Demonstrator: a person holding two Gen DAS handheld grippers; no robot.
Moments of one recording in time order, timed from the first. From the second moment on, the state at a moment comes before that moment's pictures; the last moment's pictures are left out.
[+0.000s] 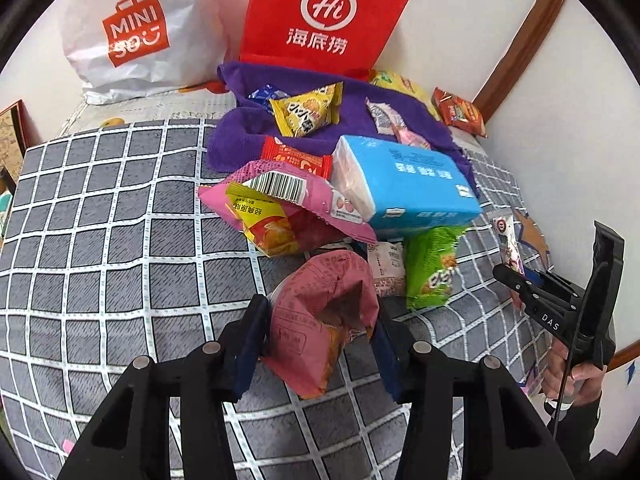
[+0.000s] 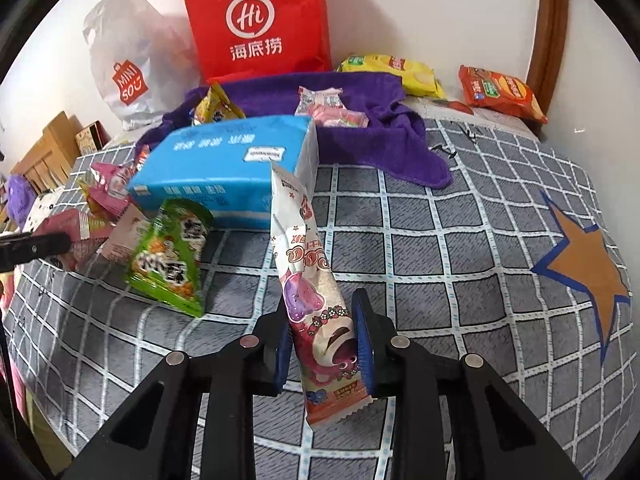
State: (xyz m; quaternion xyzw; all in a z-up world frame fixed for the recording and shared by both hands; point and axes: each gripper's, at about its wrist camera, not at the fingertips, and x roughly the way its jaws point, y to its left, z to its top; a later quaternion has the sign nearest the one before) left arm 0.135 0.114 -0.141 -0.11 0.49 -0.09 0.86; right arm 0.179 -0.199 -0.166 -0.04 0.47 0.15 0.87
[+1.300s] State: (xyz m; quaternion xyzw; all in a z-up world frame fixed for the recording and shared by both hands) left arm 0.176 0.061 -0.049 -0.08 0.43 -0.13 0.89; right arm 0.218 -0.185 -0.060 -0.03 0.41 0.15 0.90
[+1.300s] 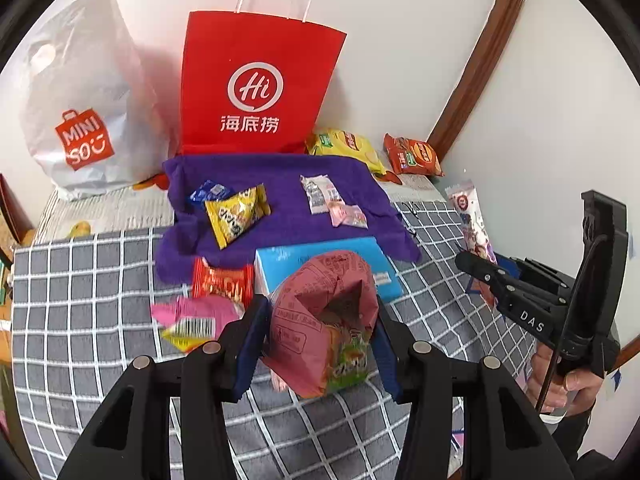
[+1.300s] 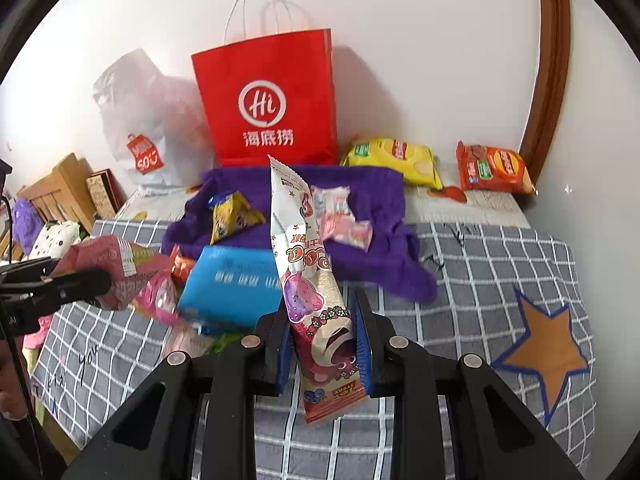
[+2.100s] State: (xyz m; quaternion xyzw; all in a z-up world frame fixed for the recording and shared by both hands) left arm 0.261 0.076 -0.032 -0.07 0.42 -0.11 0.90; right arm 0.315 -0.145 -0.052 -0.04 0.41 0.17 0.90
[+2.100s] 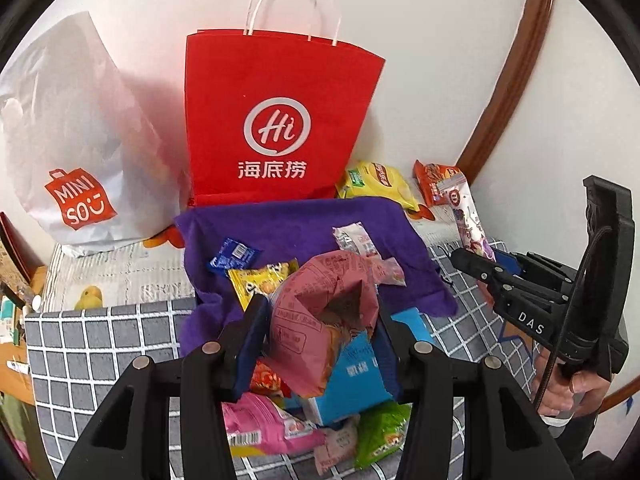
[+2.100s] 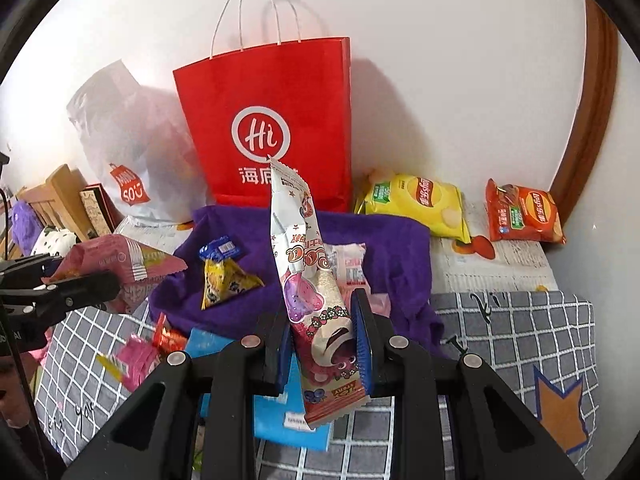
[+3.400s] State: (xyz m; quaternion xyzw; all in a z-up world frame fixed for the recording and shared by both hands) left arm 0.351 0.101 -0.050 -0.08 0.43 -0.10 0.90; right arm 0.399 -0.119 -0.069 -0.04 0.41 0.17 0.90
